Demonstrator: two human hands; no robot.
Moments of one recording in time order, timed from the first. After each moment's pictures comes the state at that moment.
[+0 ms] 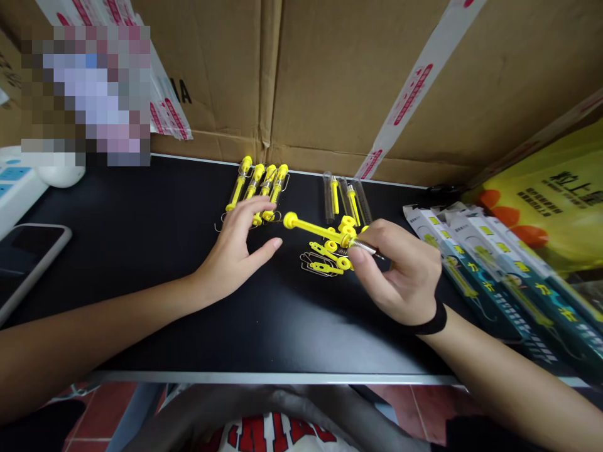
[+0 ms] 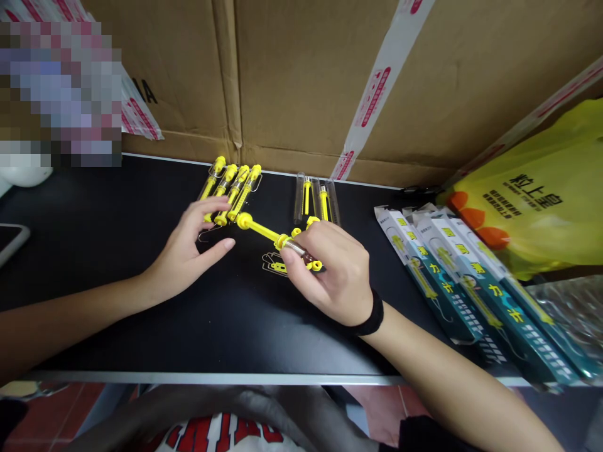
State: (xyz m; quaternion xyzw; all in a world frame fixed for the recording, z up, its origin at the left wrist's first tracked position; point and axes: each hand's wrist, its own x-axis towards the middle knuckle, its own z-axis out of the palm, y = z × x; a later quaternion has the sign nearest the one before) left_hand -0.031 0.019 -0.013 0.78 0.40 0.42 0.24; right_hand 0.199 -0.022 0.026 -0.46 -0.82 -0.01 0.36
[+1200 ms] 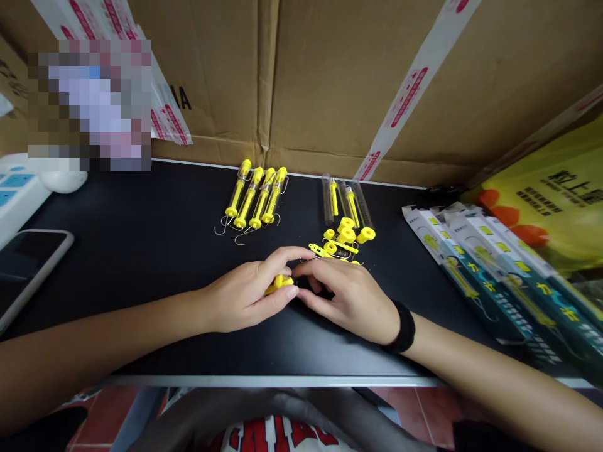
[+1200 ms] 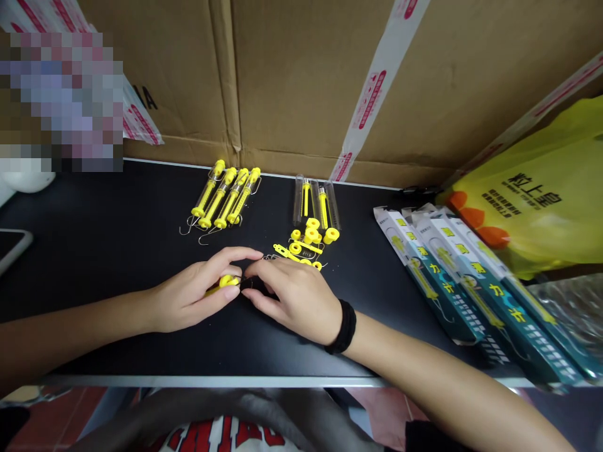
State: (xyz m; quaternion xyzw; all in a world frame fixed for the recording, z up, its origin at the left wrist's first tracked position) left_hand -0.026 -0.008 -0.001 0.84 0.26 0.21 0.42; right_hand 0.177 -0.027 0.000 -0.39 -0.89 0.13 0.21
